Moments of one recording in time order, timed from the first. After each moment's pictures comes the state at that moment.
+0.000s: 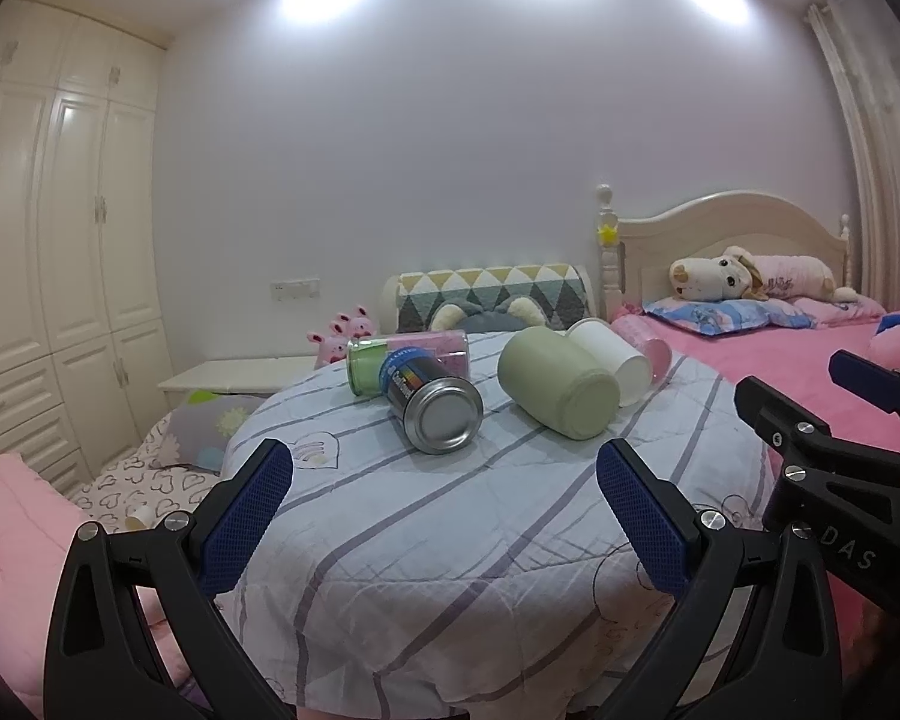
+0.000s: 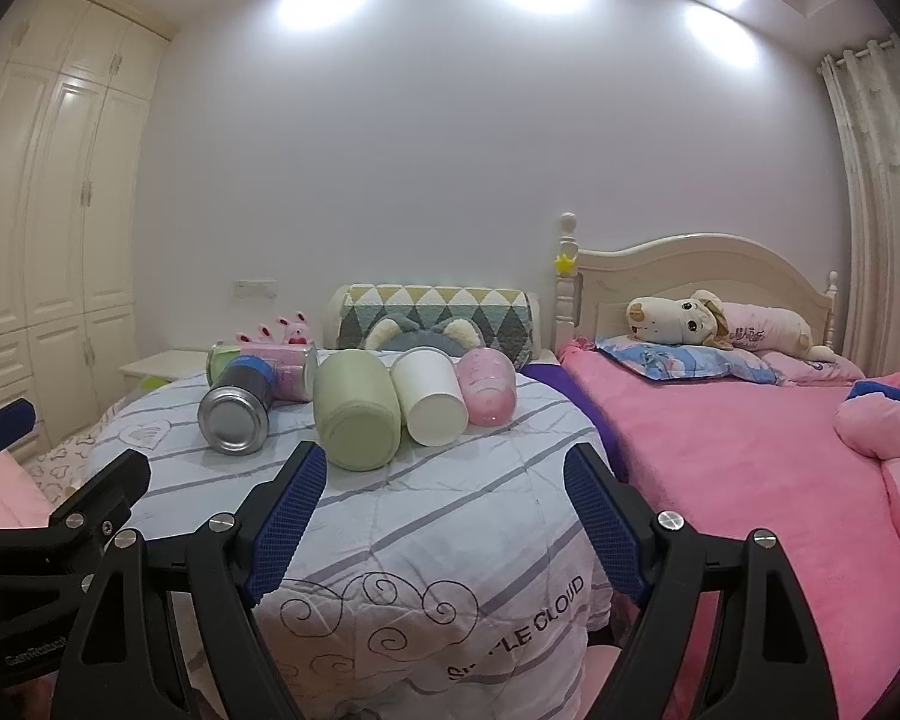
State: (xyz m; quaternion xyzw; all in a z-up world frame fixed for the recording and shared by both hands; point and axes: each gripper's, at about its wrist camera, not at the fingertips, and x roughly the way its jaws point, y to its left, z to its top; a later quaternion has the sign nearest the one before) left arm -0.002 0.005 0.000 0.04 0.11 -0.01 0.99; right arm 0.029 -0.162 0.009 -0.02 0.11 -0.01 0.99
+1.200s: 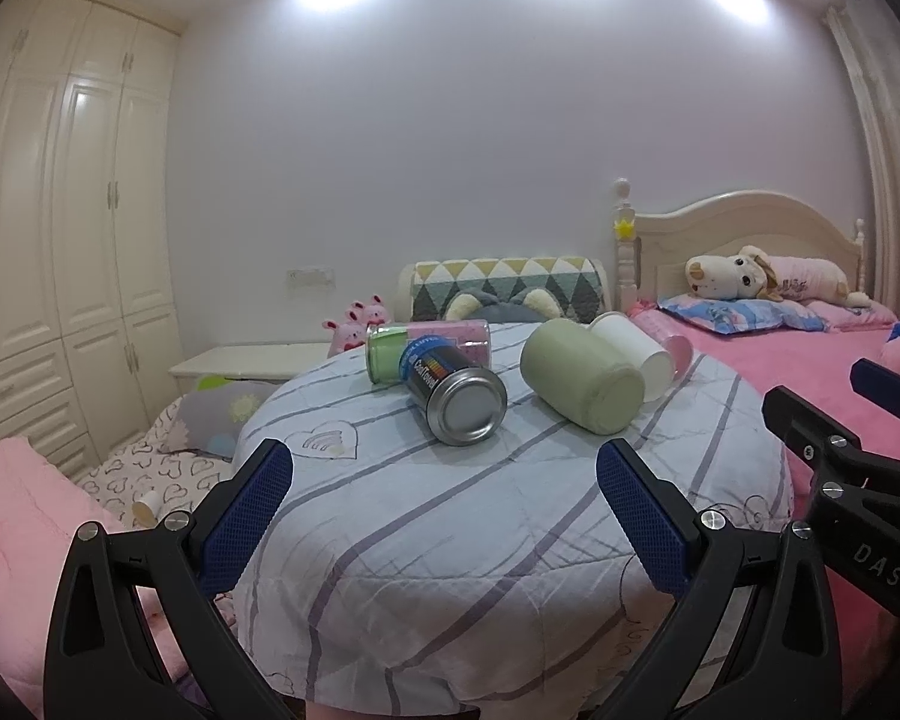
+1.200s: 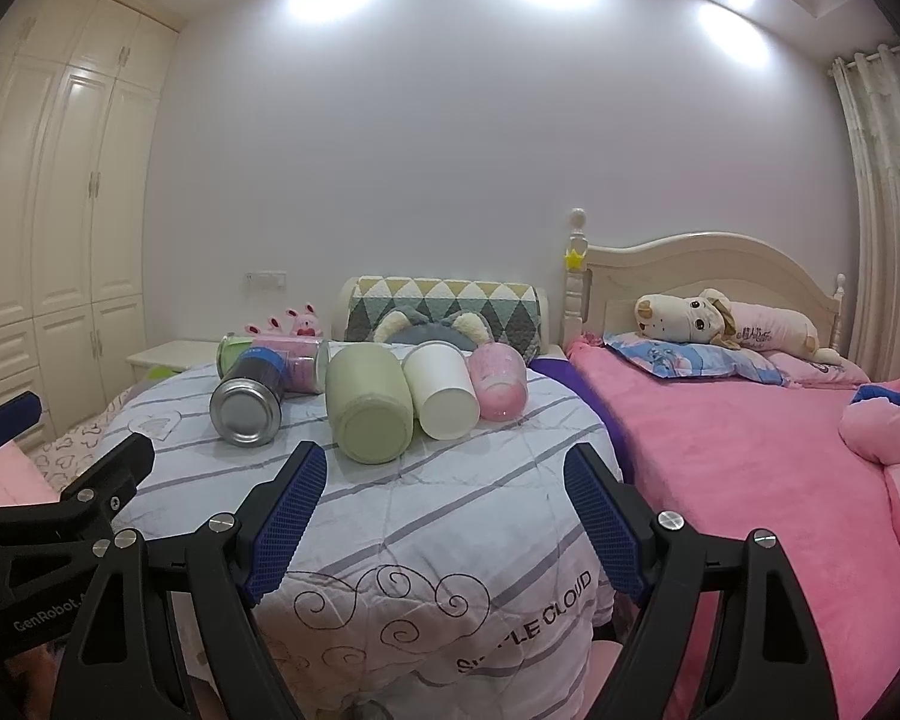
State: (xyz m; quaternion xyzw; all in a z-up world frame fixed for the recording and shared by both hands) left arm 0.008 0.015 -0.002 0.03 0.12 0.01 0.99; right arm 0.029 -0.156 0.010 -0.02 0.12 0.00 0.99
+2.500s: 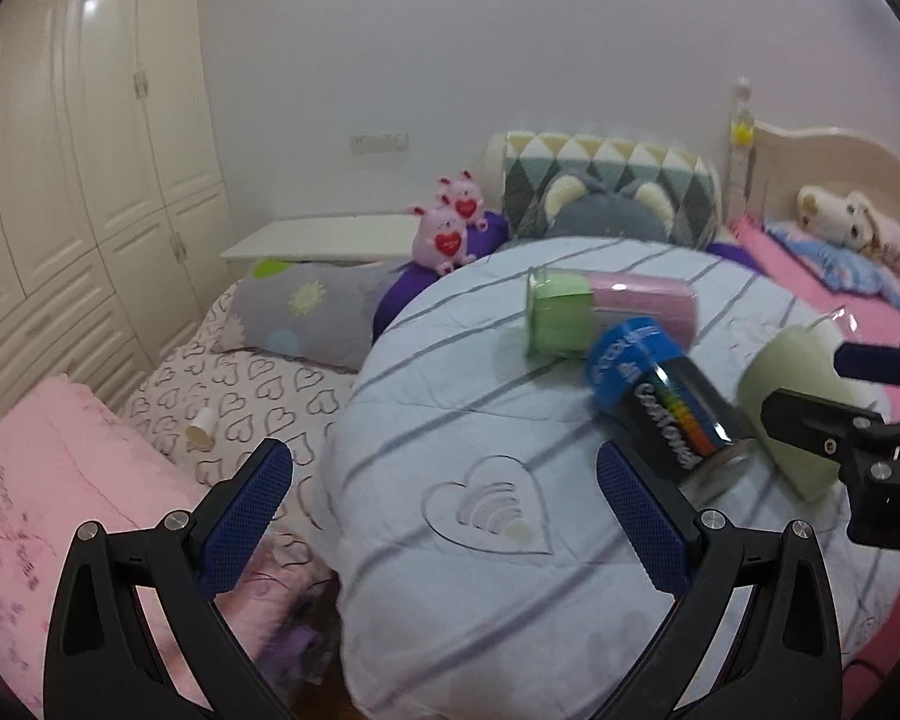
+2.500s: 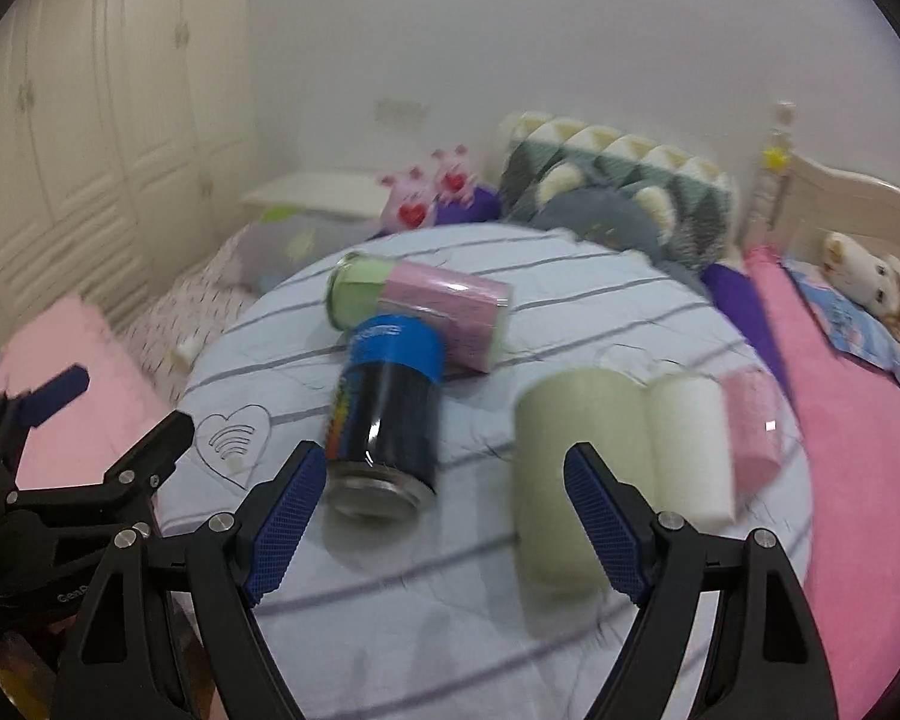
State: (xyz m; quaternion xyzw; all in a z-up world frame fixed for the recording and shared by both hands) left arm 0.165 0.119 0.035 0.02 0.31 0.10 0.95; right arm 0.223 -0.054 0.056 -0.08 0.38 0.19 0.90
